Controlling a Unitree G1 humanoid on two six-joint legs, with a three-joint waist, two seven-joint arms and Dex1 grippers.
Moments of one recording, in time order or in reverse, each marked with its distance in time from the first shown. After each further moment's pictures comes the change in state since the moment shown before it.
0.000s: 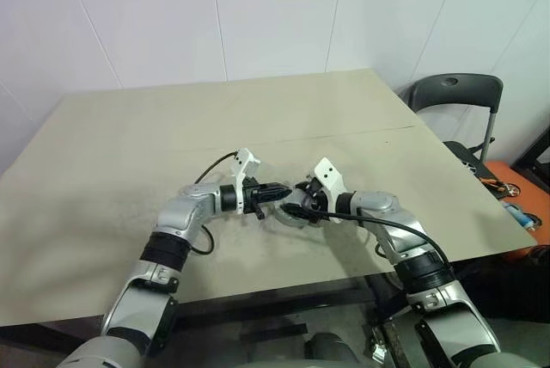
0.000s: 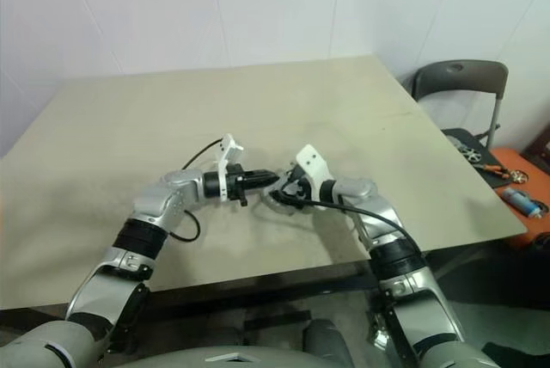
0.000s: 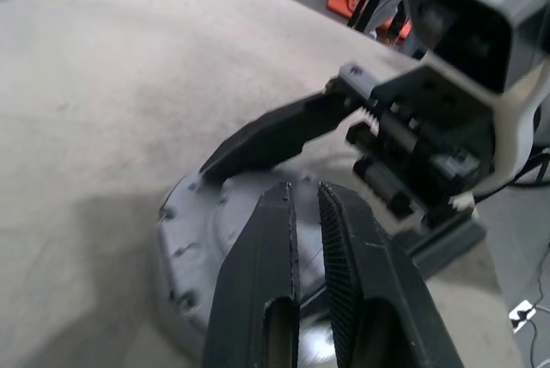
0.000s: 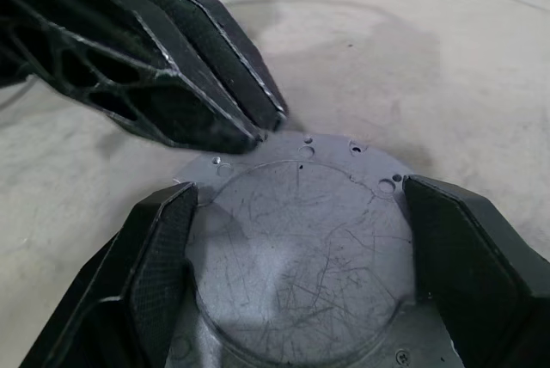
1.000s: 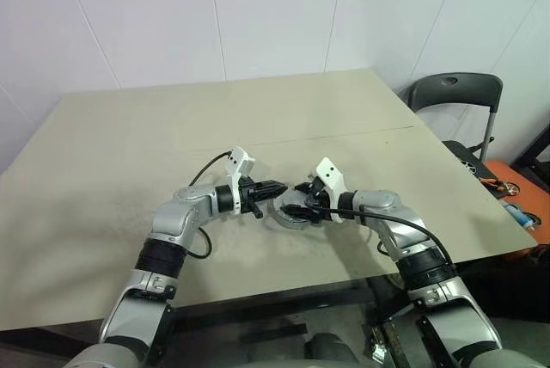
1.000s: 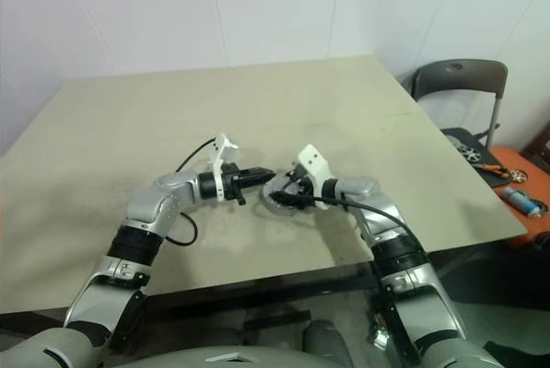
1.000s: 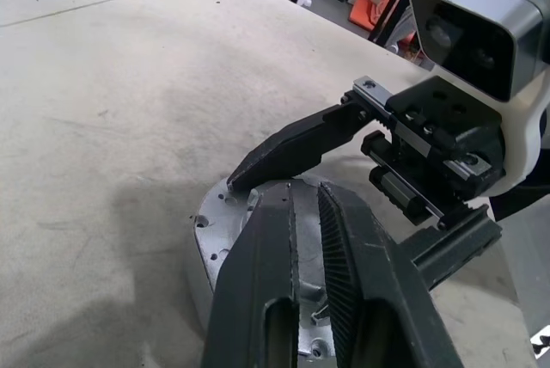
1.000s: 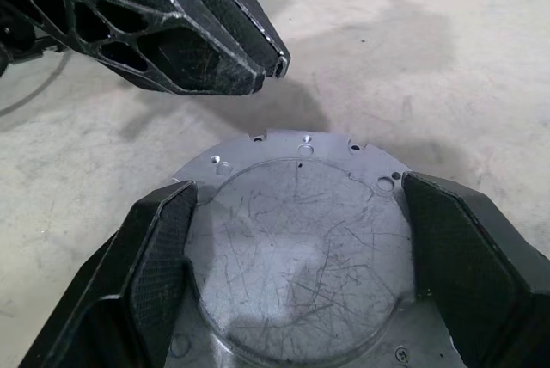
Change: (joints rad) left arm 0.061 0.016 0.039 -0.116 -0.005 0.054 0.056; right arm -0.031 -0.029 -0.004 0.052 0.023 -0.007 0.120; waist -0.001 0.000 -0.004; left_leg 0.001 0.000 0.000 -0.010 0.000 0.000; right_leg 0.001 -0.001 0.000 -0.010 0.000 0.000
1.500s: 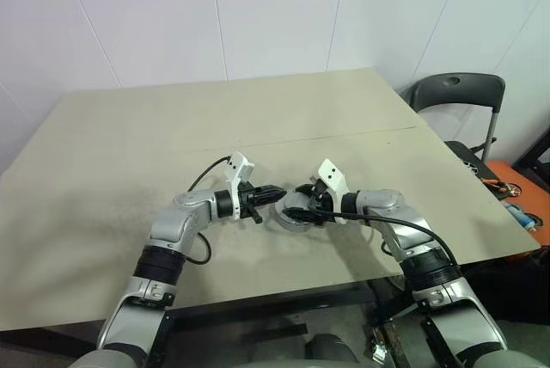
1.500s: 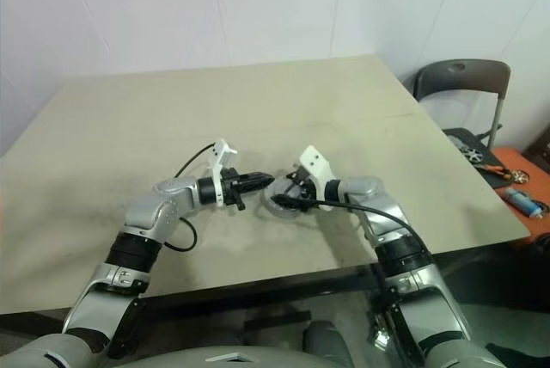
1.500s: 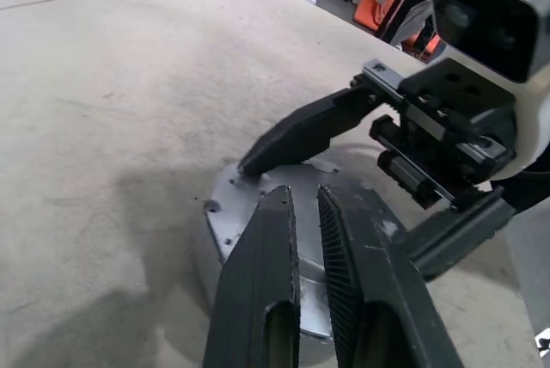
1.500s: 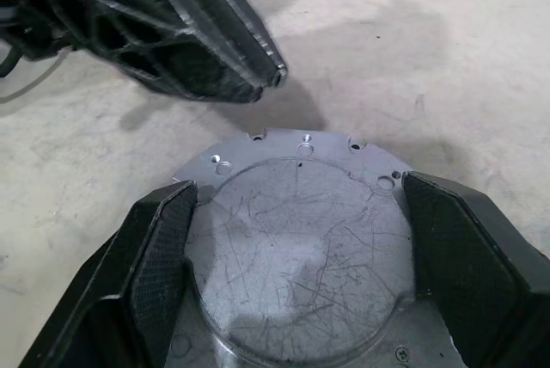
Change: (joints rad) left arm 0.042 -0.002 0.000 -0.046 -0.001 0.018 0.017; right arm 0.029 -0.037 0.010 -0.053 -0.006 -0.004 0.065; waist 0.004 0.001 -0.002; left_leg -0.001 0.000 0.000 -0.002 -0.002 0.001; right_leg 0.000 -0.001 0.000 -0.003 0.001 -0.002
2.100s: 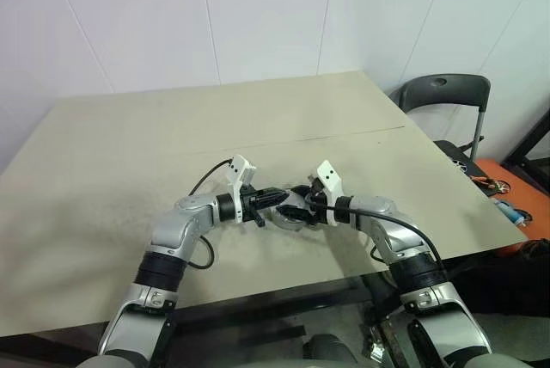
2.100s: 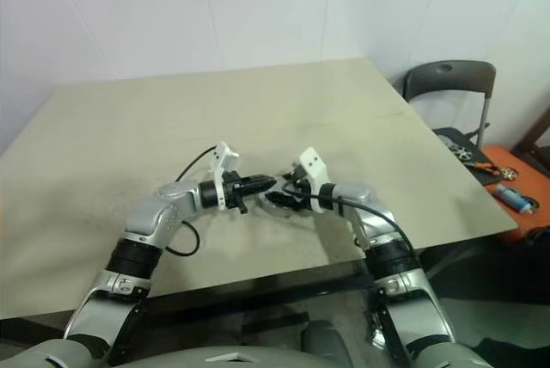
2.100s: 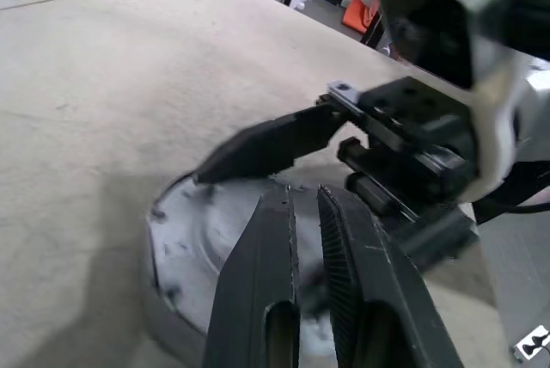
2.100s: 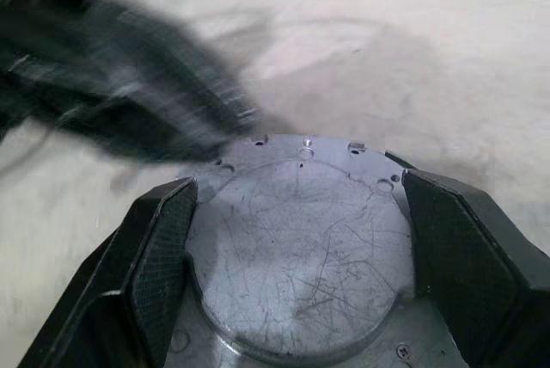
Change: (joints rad) left arm 0.045 -0.013 -0.001 -0.057 -0.013 0.019 0.025; right arm -0.006 0.123 -0.106 0.108 0.054 -0.014 -0.116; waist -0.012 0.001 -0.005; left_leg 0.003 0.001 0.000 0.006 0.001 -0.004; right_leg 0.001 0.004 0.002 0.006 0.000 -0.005
